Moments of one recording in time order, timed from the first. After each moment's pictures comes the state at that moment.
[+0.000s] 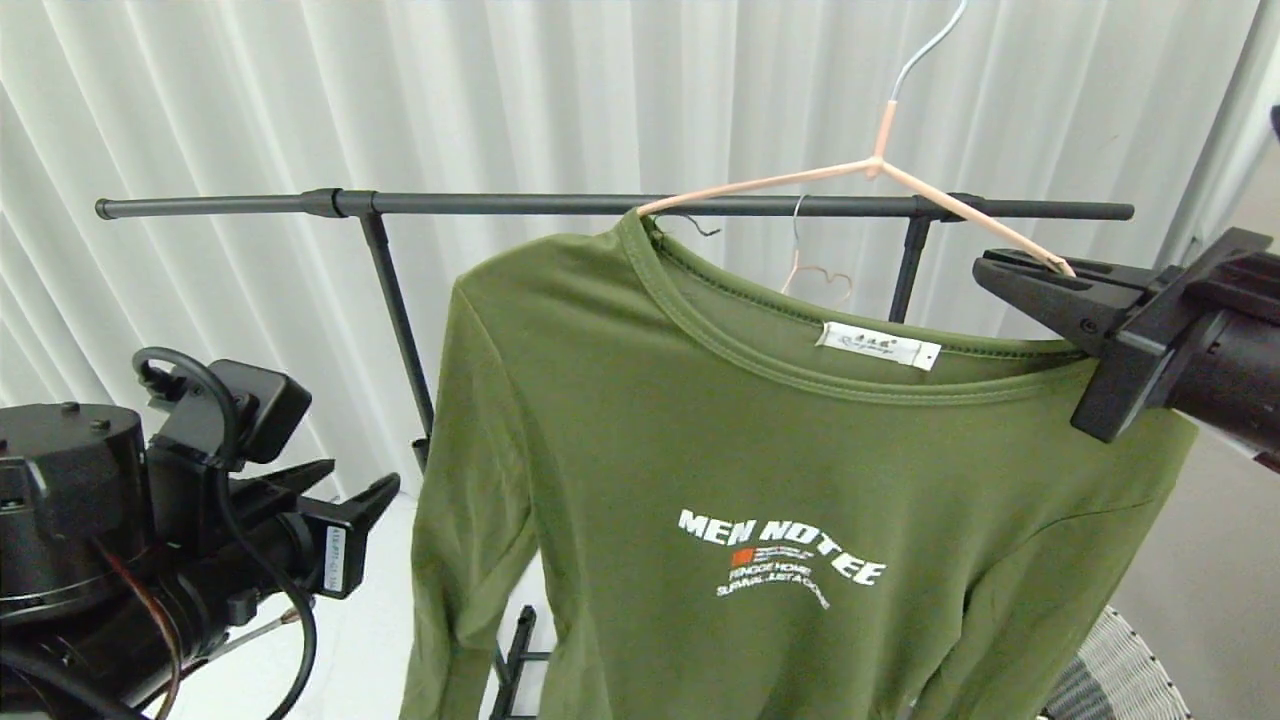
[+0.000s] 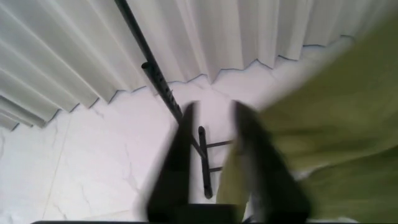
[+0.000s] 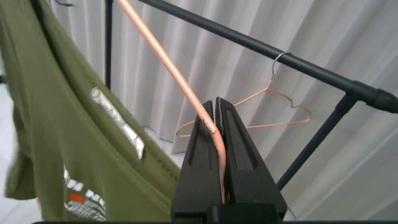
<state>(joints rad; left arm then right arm) -0.38 1.28 -0.44 -0.49 0.29 0.15 0.78 1.25 -0.82 -0.53 -0.11 -0.21</state>
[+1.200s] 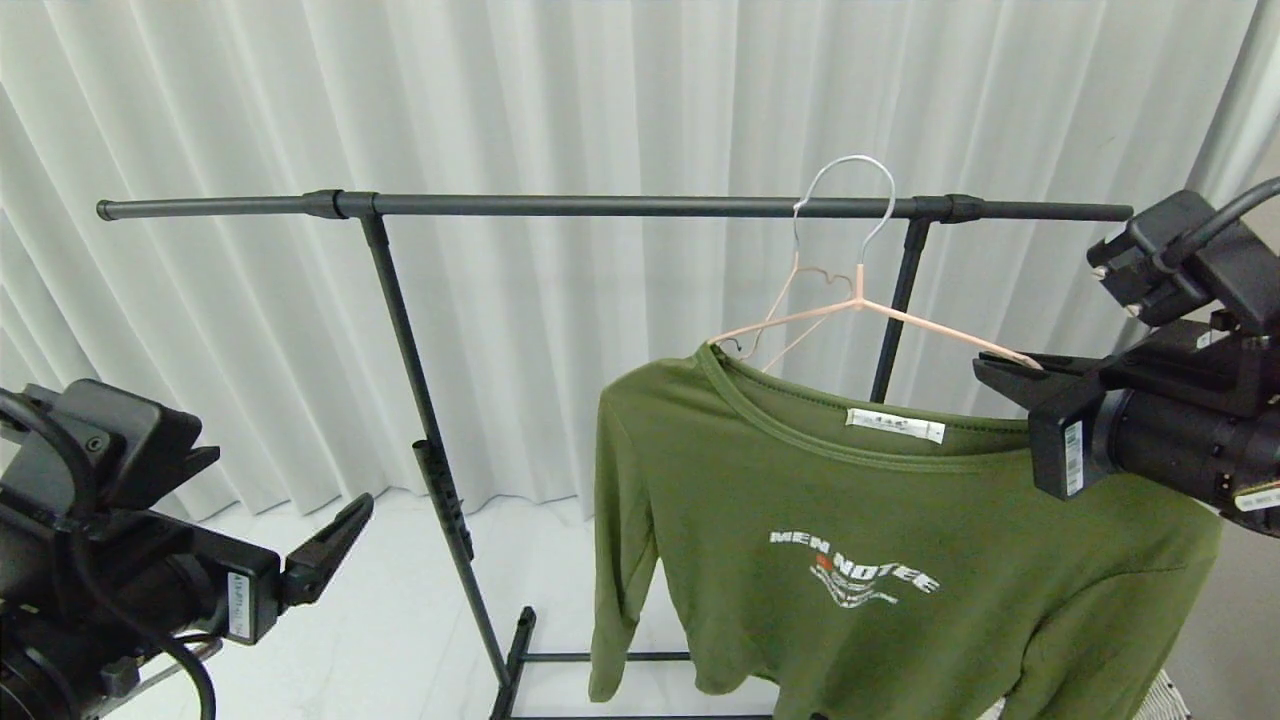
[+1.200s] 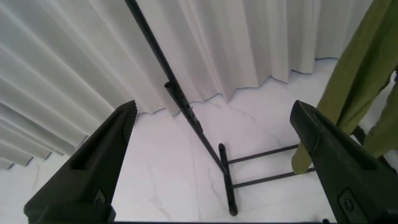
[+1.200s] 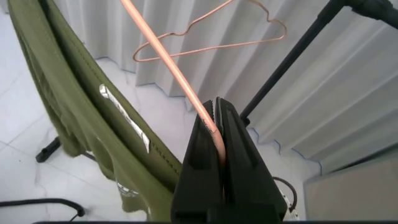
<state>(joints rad) -0.38 1.08 -0.37 -0.48 0.30 0.30 0.75 1.30 -0.84 -0.27 -0.33 -0.19</state>
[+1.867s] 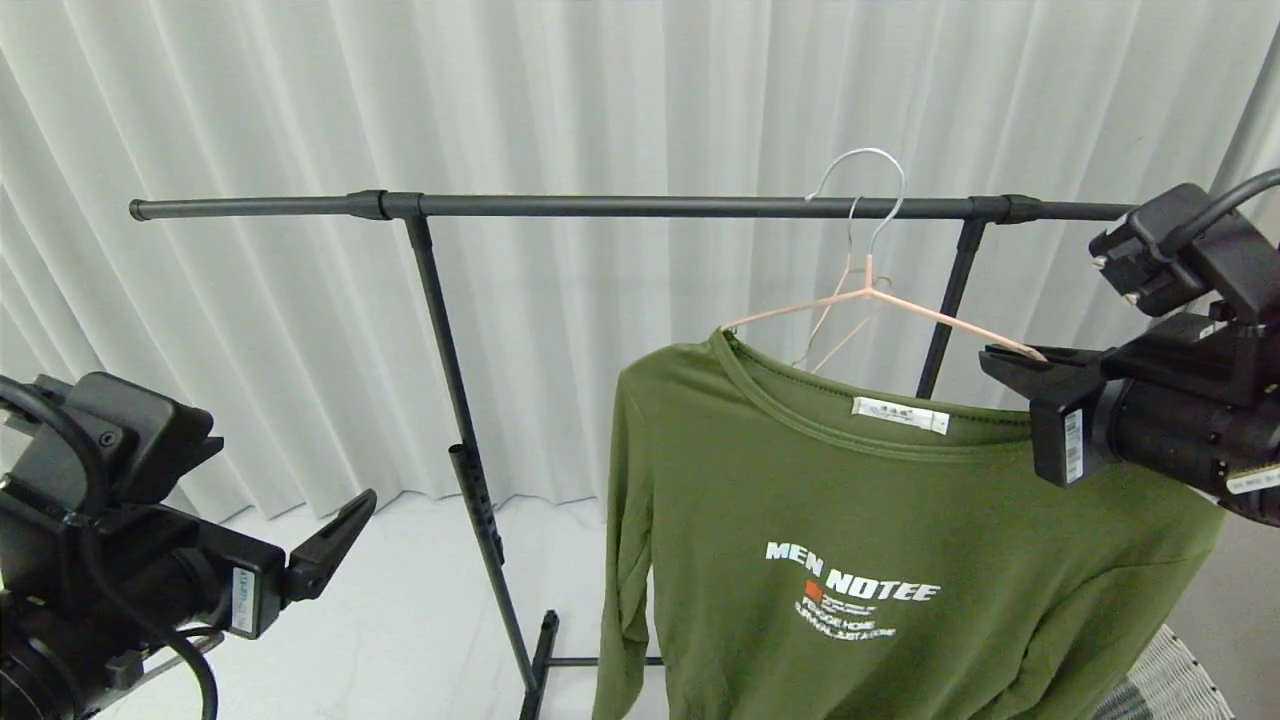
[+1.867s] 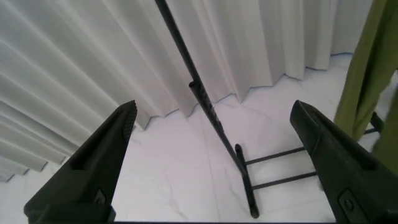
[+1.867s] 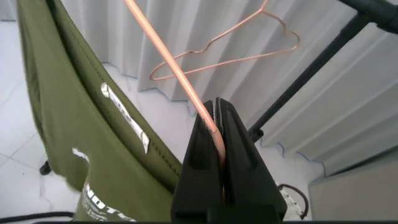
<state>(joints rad) -0.38 1.09 -0.38 -0.49 0.30 0.34 0.73 1.31 -0.85 -0.28 -0.33 -0.18</state>
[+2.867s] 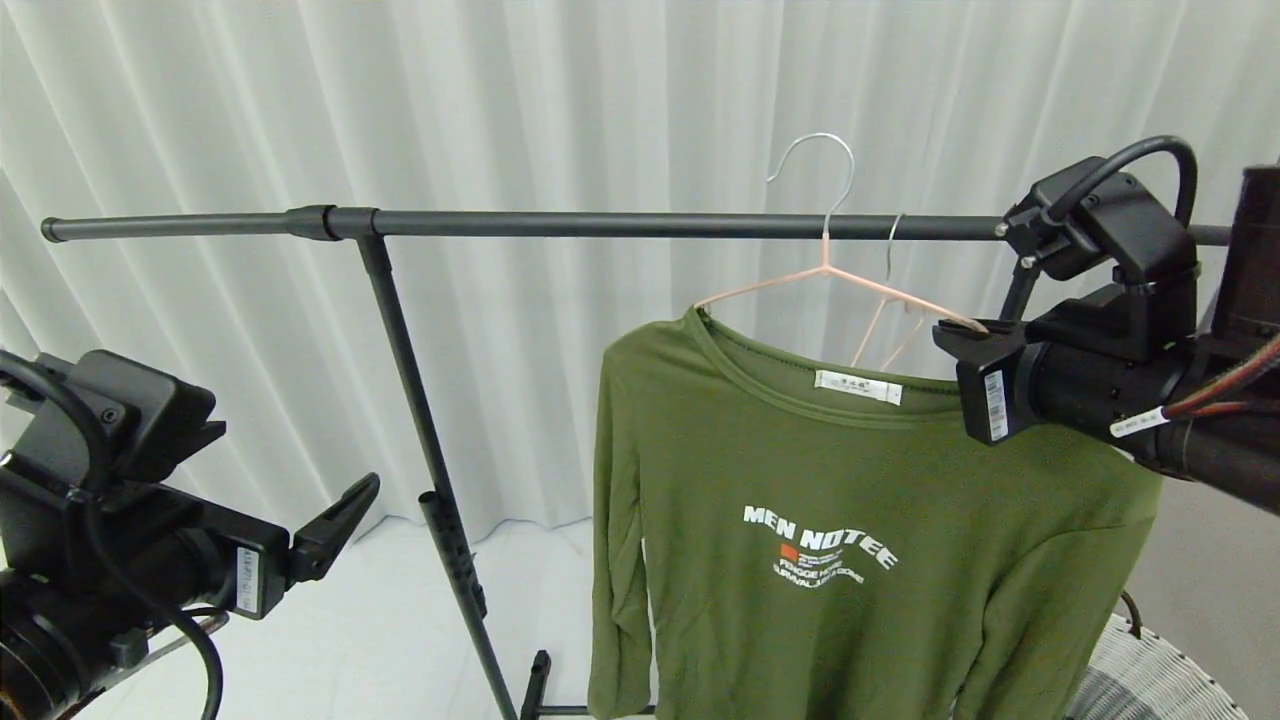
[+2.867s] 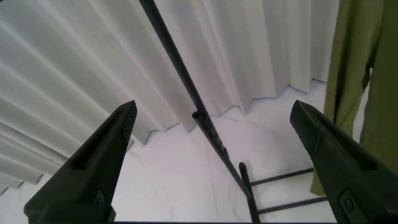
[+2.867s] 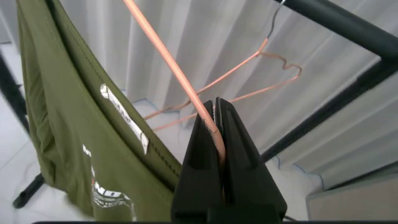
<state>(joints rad) -0.38 1.11 -0.41 -0.48 0.30 0.34 0.76 1.42 -0.97 -0.27 -0.41 -0.18</state>
